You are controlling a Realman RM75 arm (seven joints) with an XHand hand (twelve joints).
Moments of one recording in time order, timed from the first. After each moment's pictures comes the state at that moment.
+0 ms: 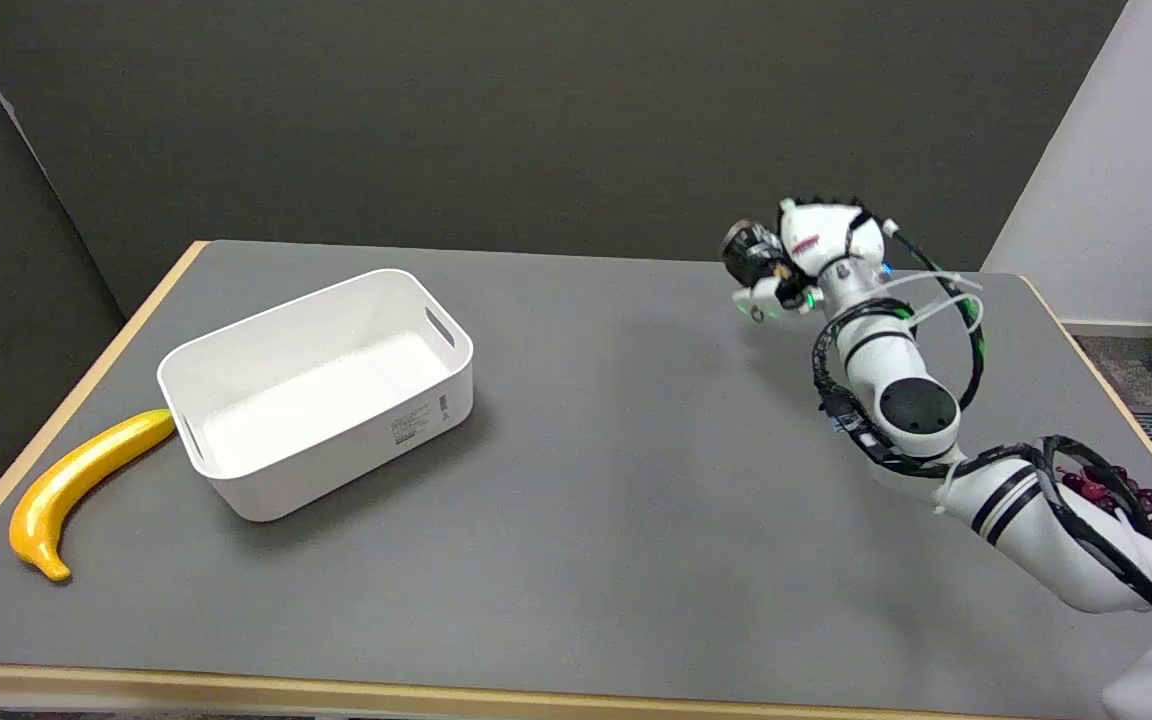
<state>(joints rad) 0.35 -1.01 -1.95 1.29 -1.18 -0.53 1.78</state>
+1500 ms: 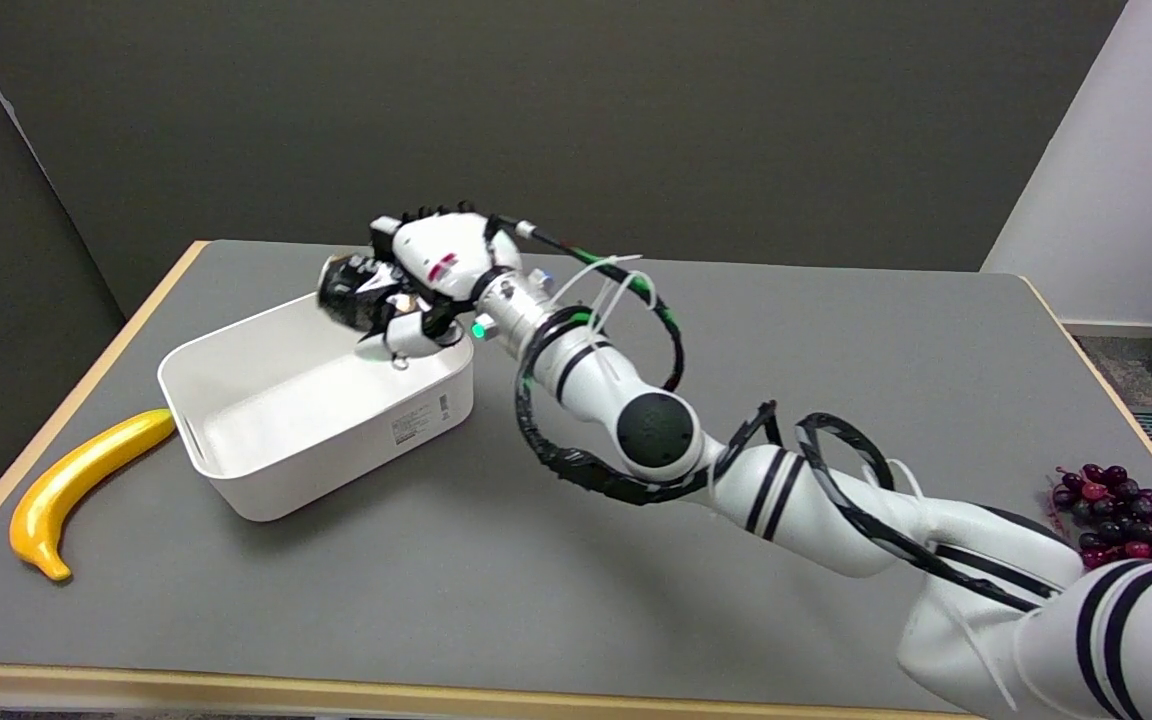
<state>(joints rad) 0.67 -1.41 -2.42 1.16 -1.44 -0.32 2.20</state>
